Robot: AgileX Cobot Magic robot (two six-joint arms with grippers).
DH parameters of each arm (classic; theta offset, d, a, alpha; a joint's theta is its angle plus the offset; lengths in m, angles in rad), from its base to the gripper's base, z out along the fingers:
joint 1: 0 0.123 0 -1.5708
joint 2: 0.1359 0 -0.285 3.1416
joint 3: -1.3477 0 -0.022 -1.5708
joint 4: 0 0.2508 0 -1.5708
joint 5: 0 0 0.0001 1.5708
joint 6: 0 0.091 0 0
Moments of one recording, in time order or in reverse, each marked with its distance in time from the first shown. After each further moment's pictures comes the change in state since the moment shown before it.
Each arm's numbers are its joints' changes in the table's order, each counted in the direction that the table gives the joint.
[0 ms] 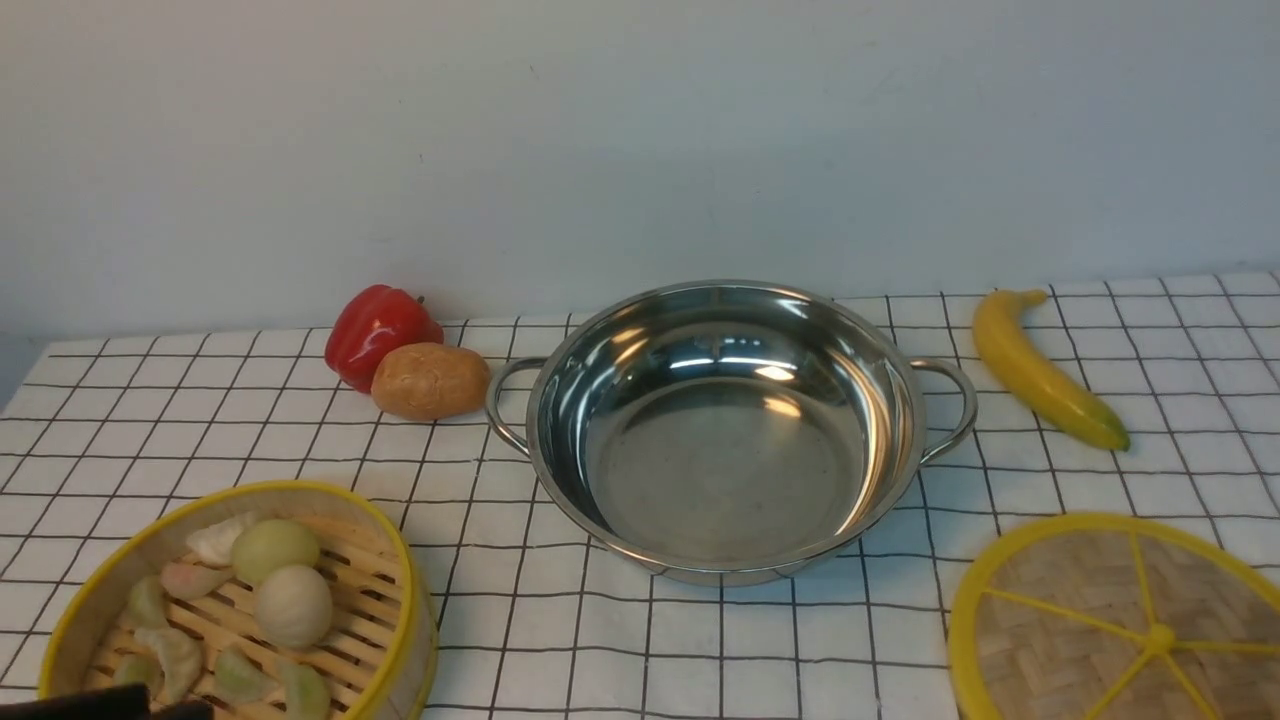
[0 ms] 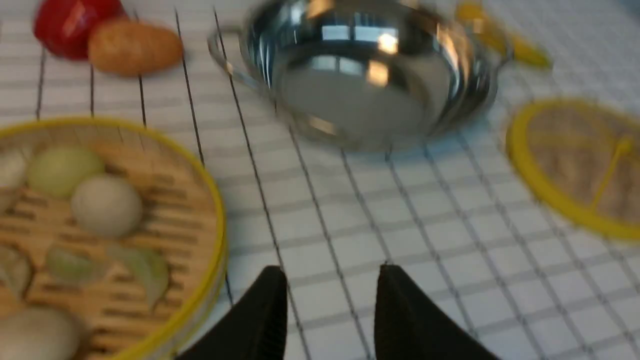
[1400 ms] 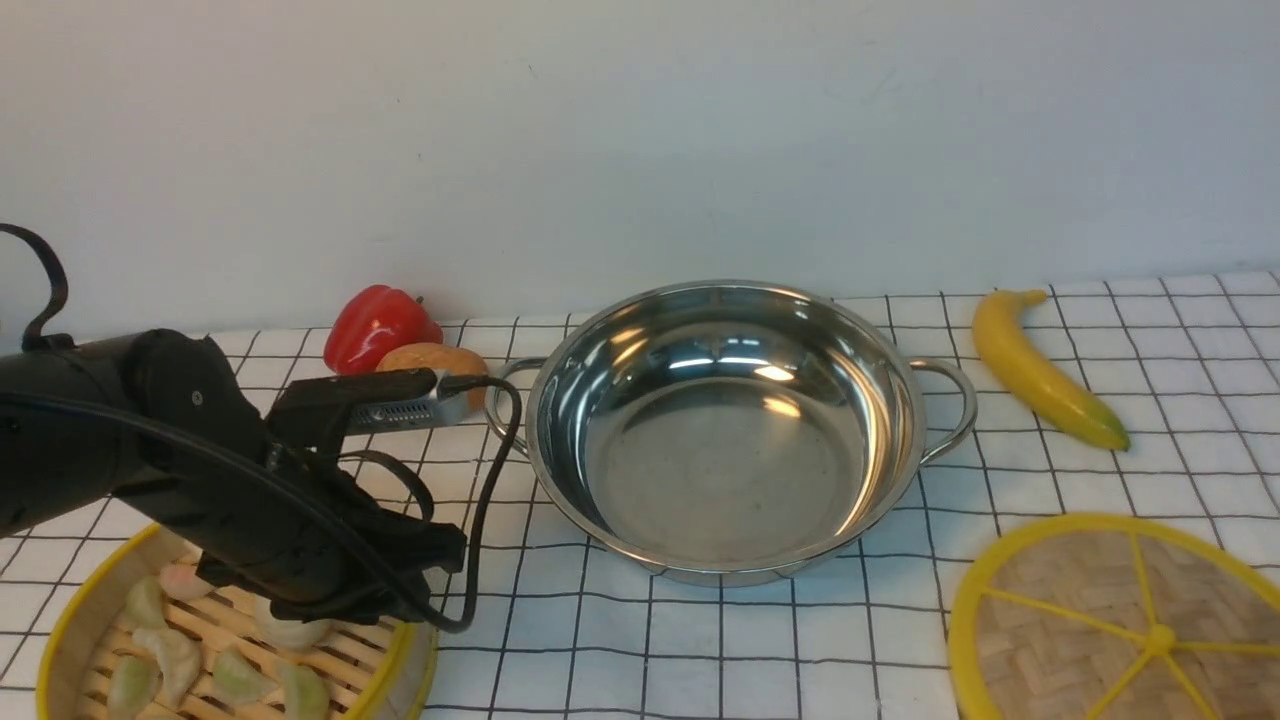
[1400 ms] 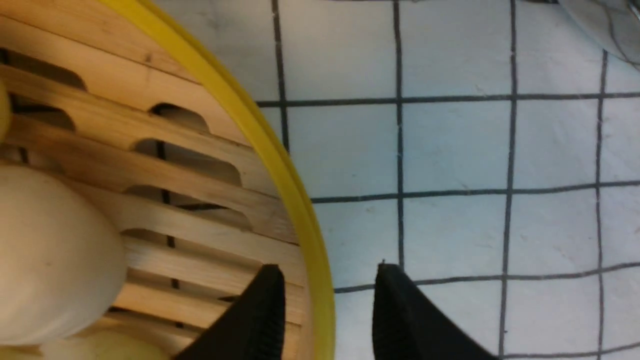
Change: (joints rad) right arm 0.000 0.000 0.000 0.000 0.000 -0.001; left arm -0.195 1.113 0.222 0.207 -0.380 -0.288
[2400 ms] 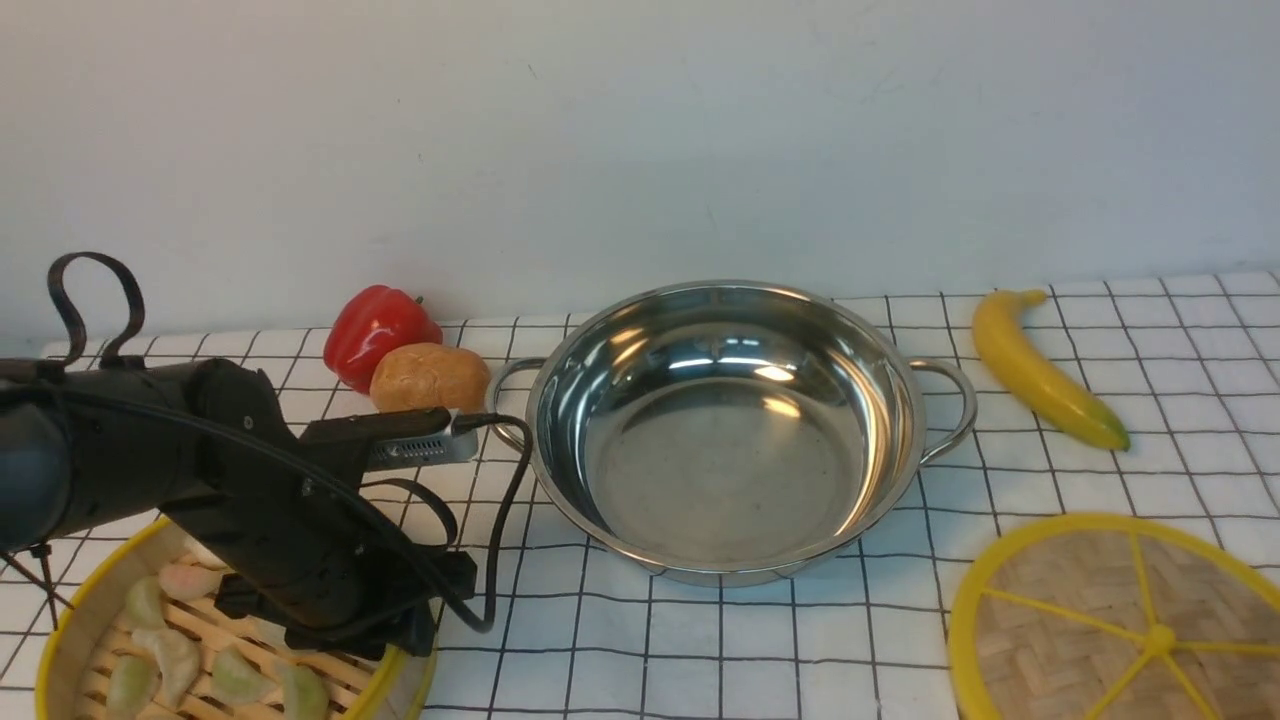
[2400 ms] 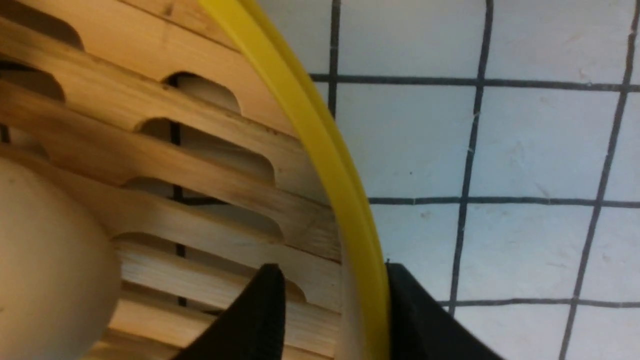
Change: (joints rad) right arm 0.000 0.000 0.000 0.000 0.000 0.000; left arm -0.001 0.113 0.000 0.022 -0.021 -0.044
